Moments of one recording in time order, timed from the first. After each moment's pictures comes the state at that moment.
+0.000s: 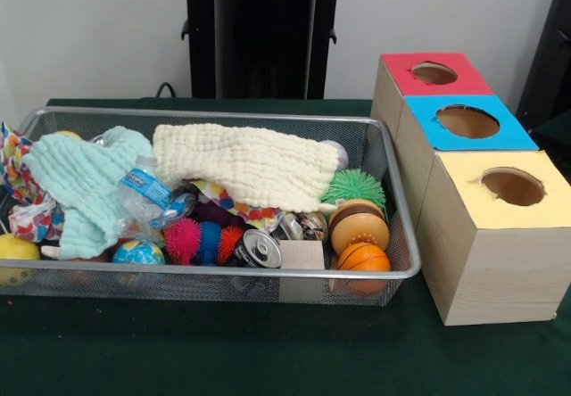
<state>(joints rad) -0.86 -0.88 0.29 1.60 -0.46 0.59 2.45</state>
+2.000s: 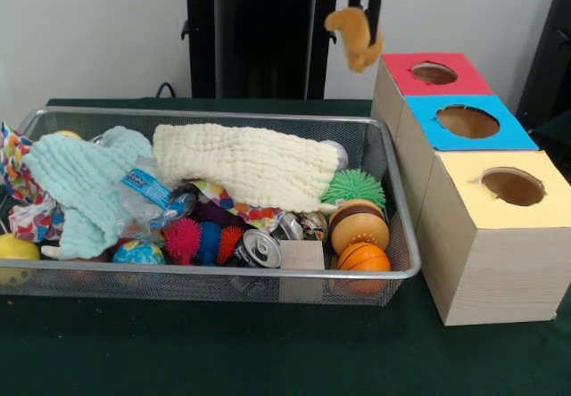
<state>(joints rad) -0.15 -0.98 0.00 1.84 -0.05 0.57 2.54</state>
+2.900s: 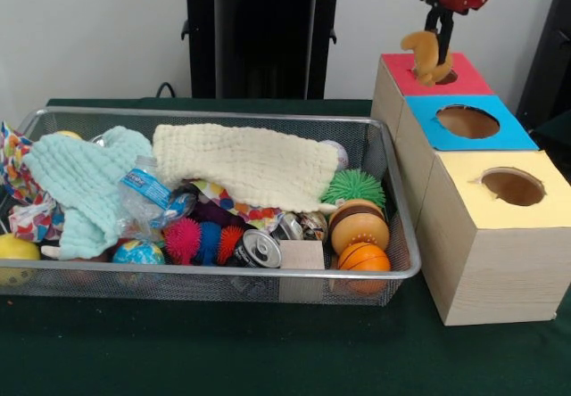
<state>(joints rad) 0.17 -0.85 -0.20 1.89 0.18 0.50 2.74</state>
